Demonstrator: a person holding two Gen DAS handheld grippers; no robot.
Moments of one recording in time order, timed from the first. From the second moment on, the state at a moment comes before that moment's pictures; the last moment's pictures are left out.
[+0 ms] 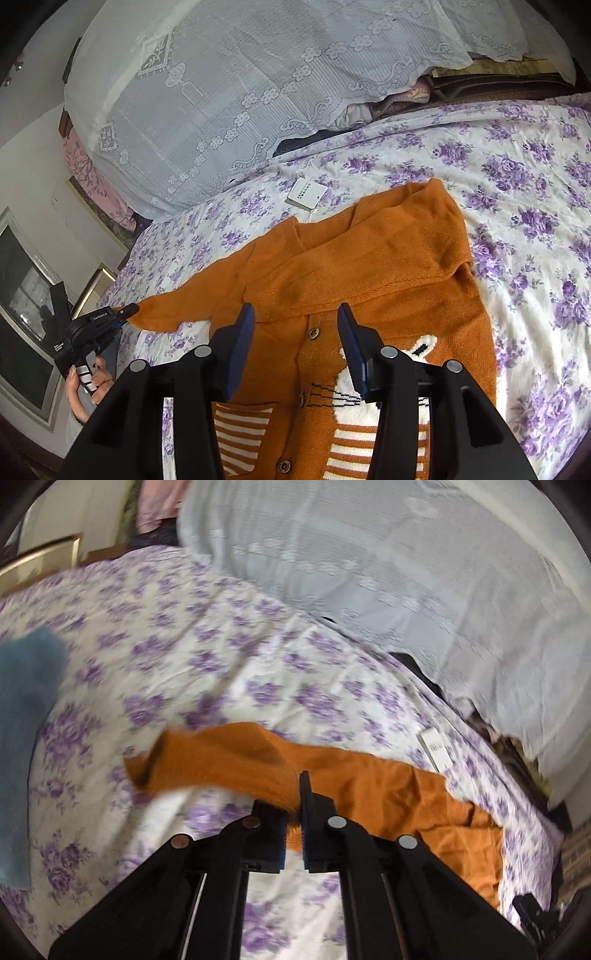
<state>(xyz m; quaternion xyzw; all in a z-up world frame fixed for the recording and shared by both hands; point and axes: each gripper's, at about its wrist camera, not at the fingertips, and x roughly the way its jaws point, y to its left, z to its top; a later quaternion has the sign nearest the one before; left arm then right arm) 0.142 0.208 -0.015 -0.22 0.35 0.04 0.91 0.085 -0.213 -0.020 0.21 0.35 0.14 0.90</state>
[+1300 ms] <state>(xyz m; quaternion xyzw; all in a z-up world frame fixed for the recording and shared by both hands) 0.183 -0.105 -0.012 0.00 0.41 -0.17 0.90 0.105 -0.318 -0.029 0.34 0.33 0.08 0.87</state>
